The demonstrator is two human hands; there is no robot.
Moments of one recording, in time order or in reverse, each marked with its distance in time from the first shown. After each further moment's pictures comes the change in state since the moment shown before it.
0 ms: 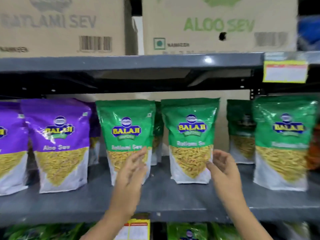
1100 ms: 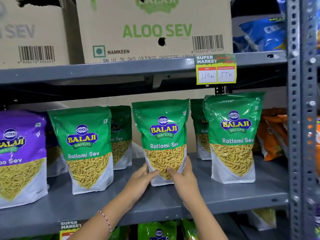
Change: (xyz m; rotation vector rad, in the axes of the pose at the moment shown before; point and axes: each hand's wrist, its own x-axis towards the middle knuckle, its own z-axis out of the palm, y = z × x) left_hand 0.024 -0.047 0.131 0.013 -0.373 -0.484; right_hand 0.013 0.015 -0.046 -0.065 -0.155 0.265
